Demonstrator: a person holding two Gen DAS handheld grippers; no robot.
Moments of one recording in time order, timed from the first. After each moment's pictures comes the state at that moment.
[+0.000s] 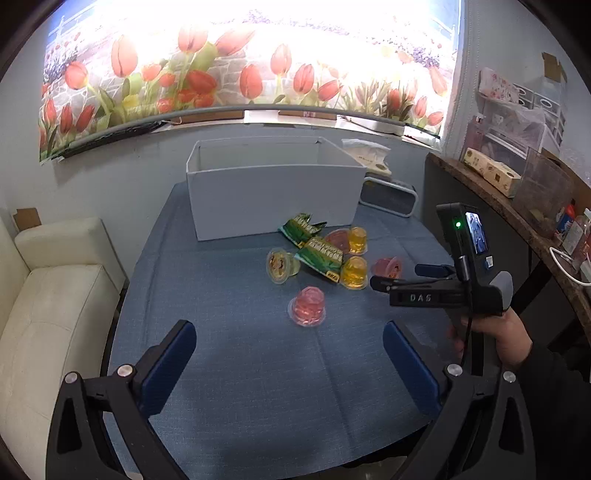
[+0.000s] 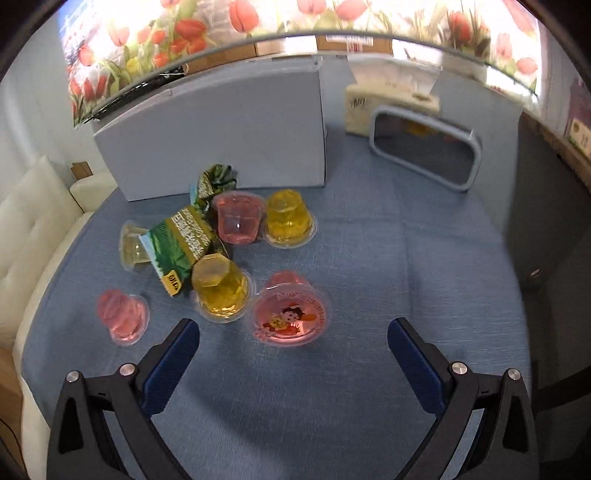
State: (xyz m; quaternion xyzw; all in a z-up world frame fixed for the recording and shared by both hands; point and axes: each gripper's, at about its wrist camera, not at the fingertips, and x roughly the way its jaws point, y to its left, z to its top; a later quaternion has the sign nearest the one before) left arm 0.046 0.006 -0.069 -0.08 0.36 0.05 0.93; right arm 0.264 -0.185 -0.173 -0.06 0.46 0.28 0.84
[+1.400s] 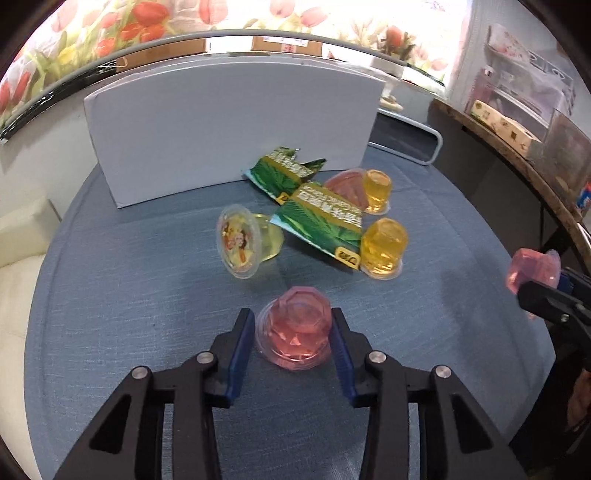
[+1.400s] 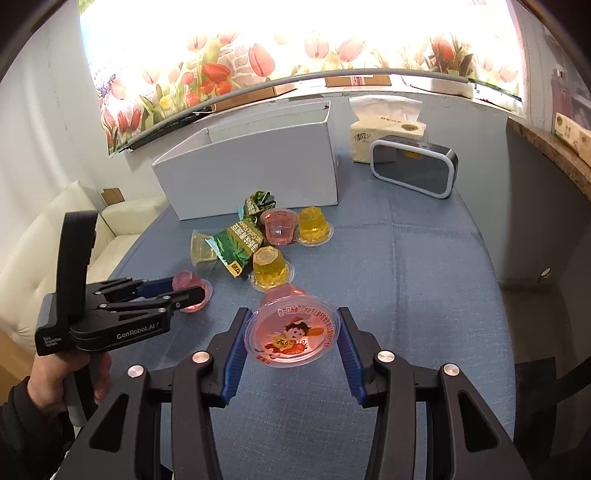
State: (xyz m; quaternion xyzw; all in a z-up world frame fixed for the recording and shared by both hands) left arm 0.167 0.010 -0.168 -0.07 0.44 -0.01 0.90; right arm 0.189 -0.225 -0.124 -0.03 0.41 0.31 0.86
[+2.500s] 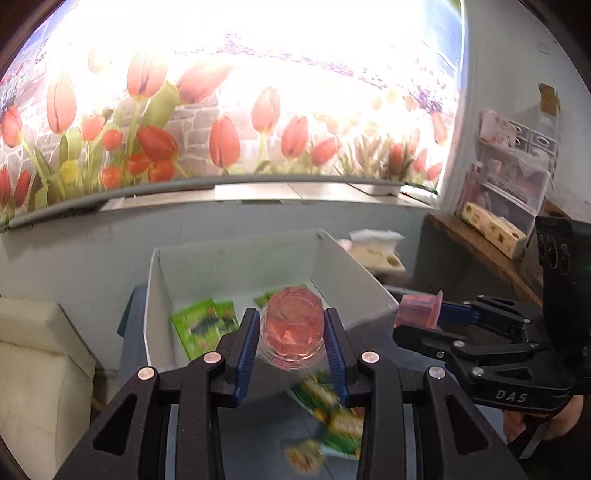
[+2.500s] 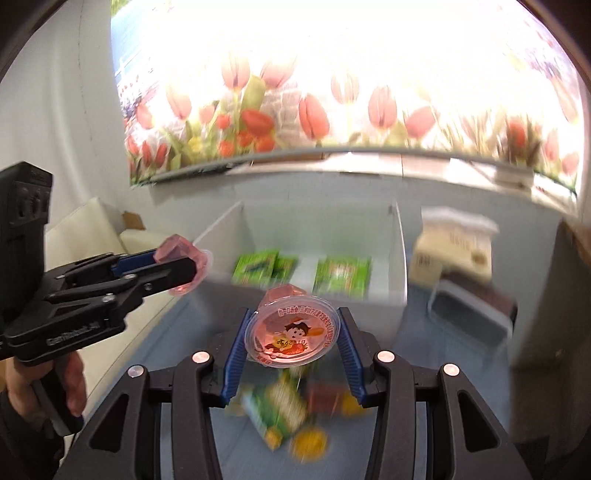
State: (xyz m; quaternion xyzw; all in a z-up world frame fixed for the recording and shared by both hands) left arm 0.253 0.091 -0.002 -0.07 0.28 -0.02 0.96; right arm 0.313 -0.101 -0.026 -0.06 0.33 0.36 0.87
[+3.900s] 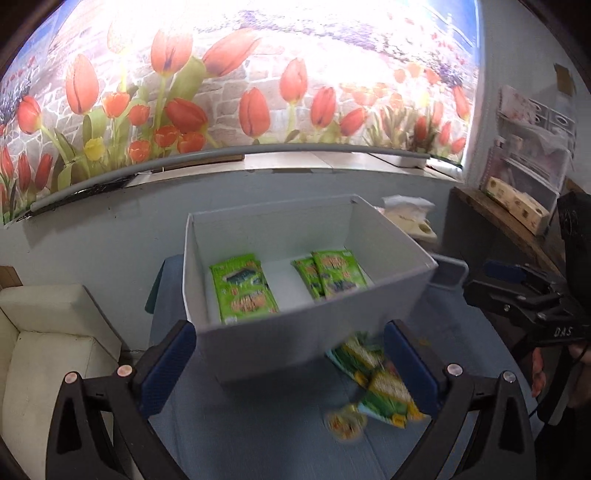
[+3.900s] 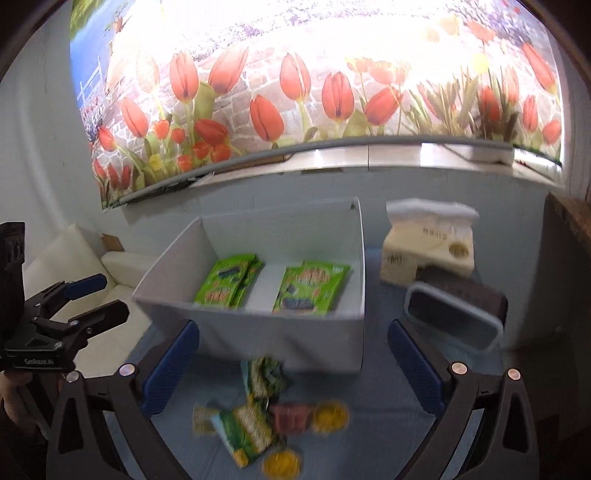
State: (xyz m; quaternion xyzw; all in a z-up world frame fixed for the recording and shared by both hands) left arm 0.217 0.102 -0.033 -0.04 0.33 0.02 0.94; right arm 0.312 -0.143 -0.046 -0.02 0.35 0.32 0.88
